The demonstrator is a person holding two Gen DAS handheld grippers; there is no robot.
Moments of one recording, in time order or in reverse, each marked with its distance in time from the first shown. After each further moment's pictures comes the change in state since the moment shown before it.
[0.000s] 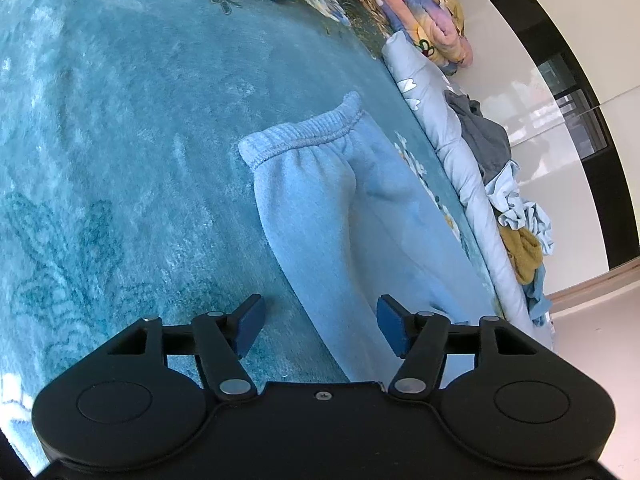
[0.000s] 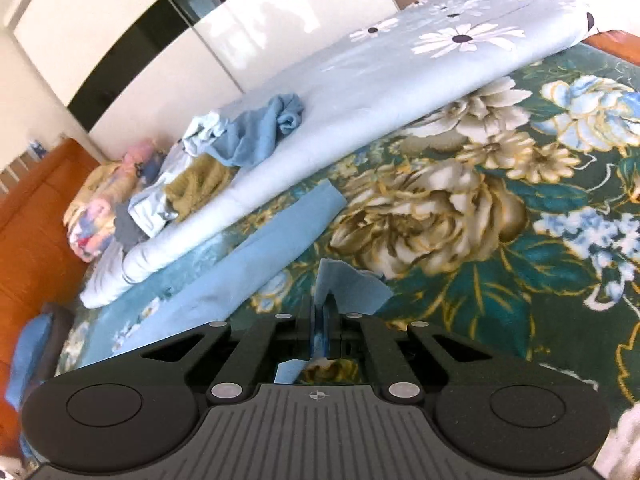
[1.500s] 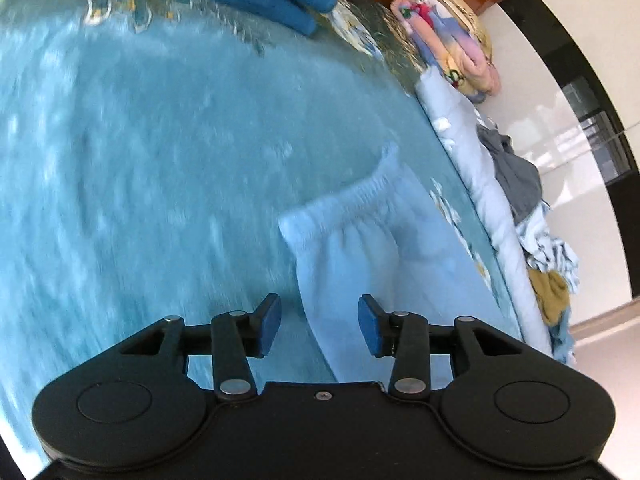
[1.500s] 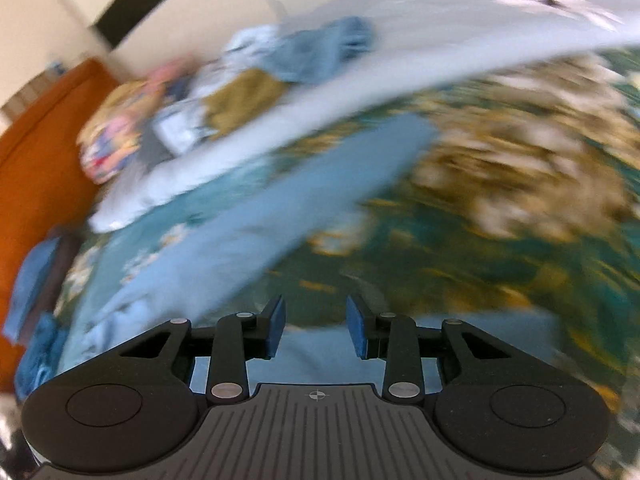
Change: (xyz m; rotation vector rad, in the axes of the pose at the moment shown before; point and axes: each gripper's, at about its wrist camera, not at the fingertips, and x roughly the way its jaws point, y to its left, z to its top) left arm 0.009 0.011 0.037 -0.025 -0.068 0.070; right arm 0.047 0.060 -0.006 -0.093 0.193 0.017
